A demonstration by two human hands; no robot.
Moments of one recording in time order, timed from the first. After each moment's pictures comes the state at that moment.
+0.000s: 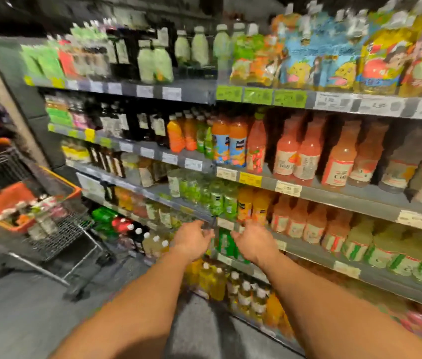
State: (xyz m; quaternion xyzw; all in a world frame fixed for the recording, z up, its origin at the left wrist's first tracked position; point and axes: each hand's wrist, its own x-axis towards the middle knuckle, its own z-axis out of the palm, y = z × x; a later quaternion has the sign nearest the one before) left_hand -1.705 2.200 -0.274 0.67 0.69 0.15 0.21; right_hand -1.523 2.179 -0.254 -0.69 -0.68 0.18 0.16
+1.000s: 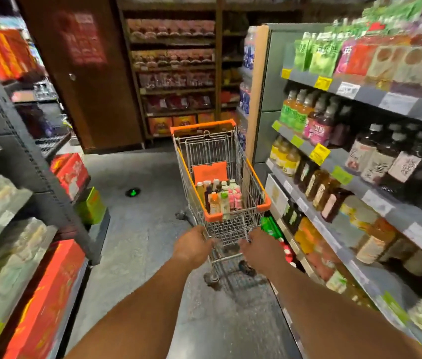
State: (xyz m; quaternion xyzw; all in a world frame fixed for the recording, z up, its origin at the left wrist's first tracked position) left_hand -2.252 2.269 -0.288 0.27 0.90 0.28 0.18; right_hand -2.114 2.407 -0.281 -0.36 -0.90 0.25 0.05
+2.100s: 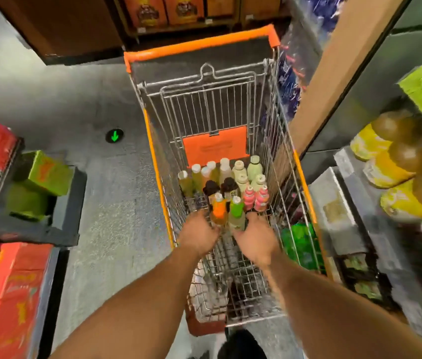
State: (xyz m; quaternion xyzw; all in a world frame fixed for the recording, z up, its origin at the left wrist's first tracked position) left_hand -2.684 2.664 -0.502 0.18 0.92 0.18 0.29; right_hand -2.581 2.784 -0.508 -0.40 -0.85 0.33 -0.11
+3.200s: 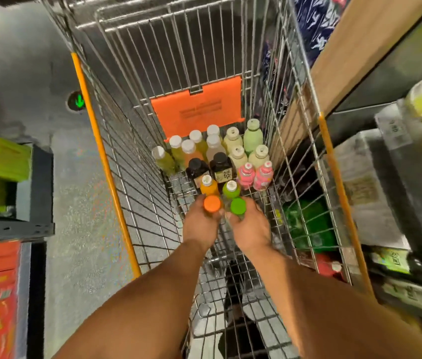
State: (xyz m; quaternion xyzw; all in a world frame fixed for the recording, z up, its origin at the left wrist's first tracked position) left_hand -2.708 2.718 -0.647 0.10 0.88 0.34 0.31; right_hand -2.622 2.810 -0.648 -0.48 -0.78 0.40 -0.04
